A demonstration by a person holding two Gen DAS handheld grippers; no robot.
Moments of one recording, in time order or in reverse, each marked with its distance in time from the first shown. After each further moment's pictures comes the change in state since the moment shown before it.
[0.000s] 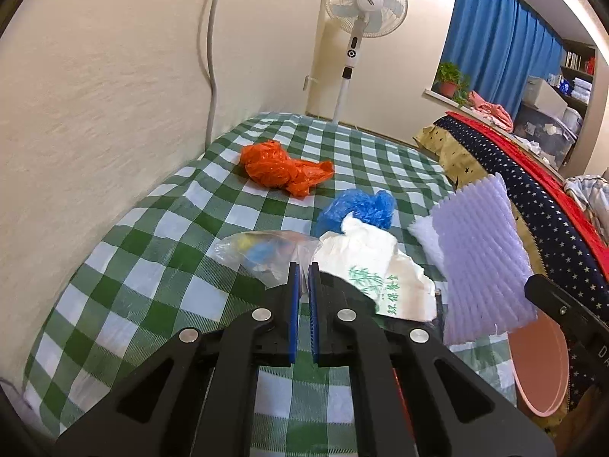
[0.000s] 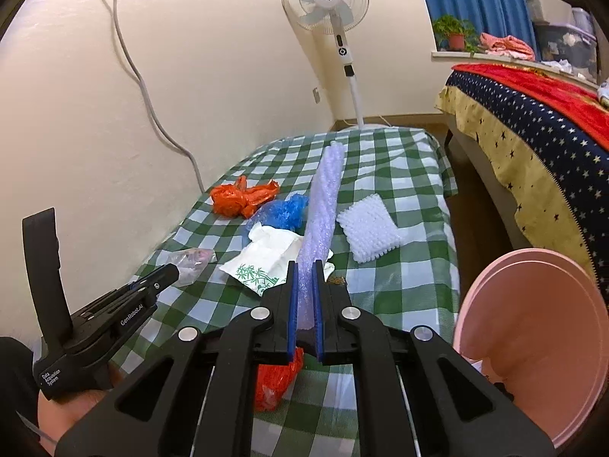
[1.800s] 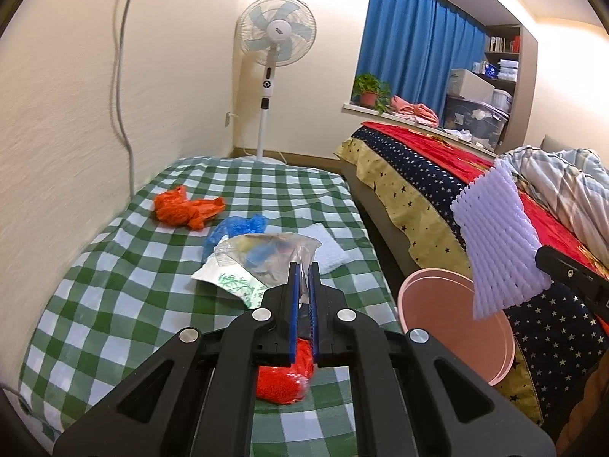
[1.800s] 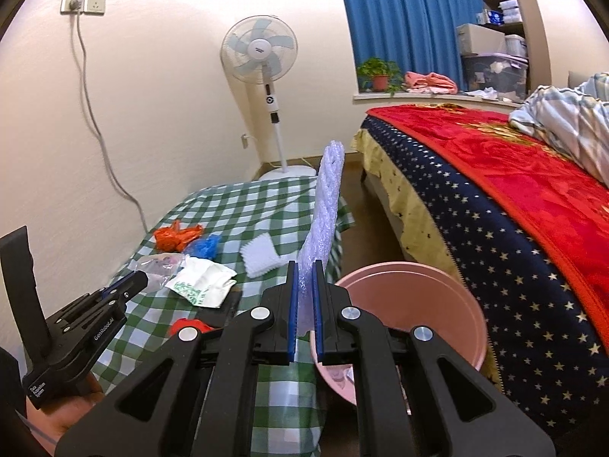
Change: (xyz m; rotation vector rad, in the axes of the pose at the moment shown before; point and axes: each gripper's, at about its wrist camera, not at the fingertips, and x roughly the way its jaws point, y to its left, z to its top) left arm -0.071 -0.088 -0.017 0.179 -0.108 -0.206; right arm -0.142 -0.047 -0.006 0.047 -0.155 -0.277
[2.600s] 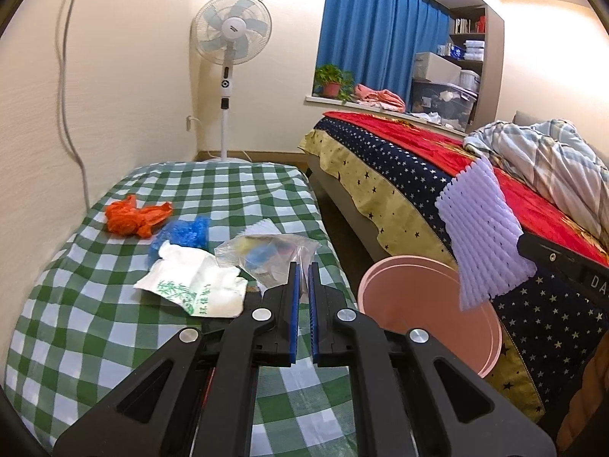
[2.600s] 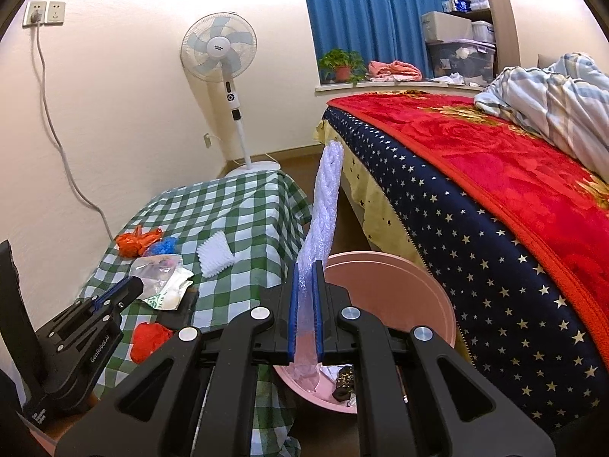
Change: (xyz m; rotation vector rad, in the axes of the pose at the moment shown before) left arm 0.025 -0.050 -0.008 0.101 0.017 -0.098; right arm 0.008 -0.035 -0.004 0.071 0.023 -0.115
